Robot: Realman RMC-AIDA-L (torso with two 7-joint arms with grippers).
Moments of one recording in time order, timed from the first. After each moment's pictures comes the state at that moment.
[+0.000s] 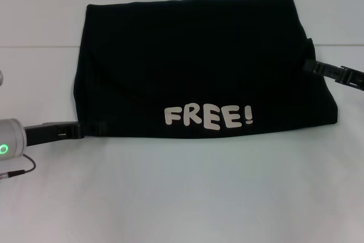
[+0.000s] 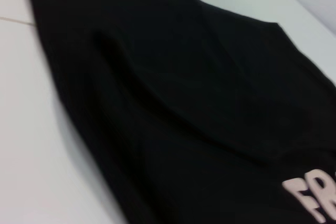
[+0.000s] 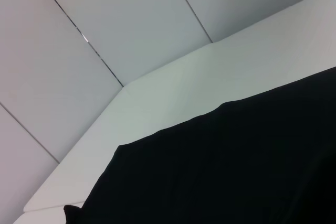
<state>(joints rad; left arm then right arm) -0.60 -2.10 0.42 0.61 2.35 1.14 -1.88 0.66 1.98 -0.31 -0.40 -2.05 -1.17 1.71</state>
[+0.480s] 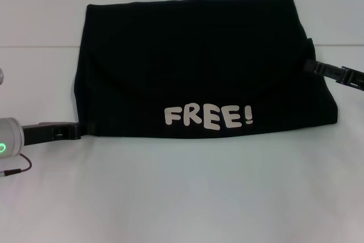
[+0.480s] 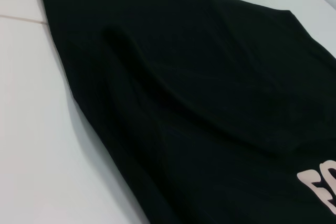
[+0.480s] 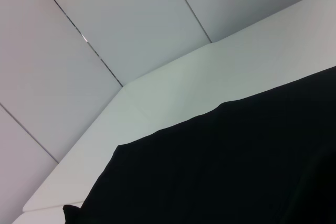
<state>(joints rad) -0.61 -2.09 0.42 0.62 2.38 1.13 -1.89 0.65 1.98 -0.31 -0.41 -2.05 -1.17 1.71</state>
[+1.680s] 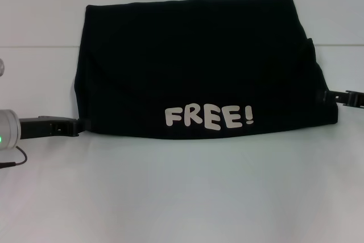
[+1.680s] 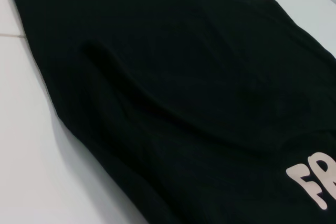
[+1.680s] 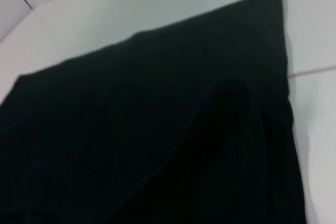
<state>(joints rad) -0.63 -2.07 0.42 0.66 2.43 1.19 -1.89 0.68 1.95 -0.45 -0.41 -2.25 -0.97 1.91</state>
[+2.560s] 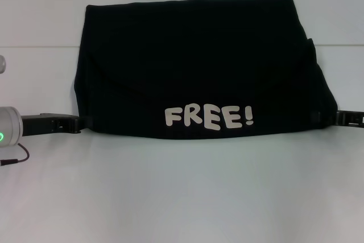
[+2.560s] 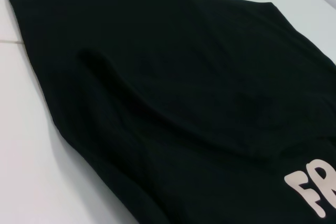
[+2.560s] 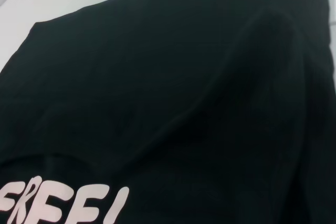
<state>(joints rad) -0.64 -2.07 0.42 0.65 2.43 1.18 -1.89 0.66 1.96 -0.57 -0.41 -2.25 -0.99 1.92</state>
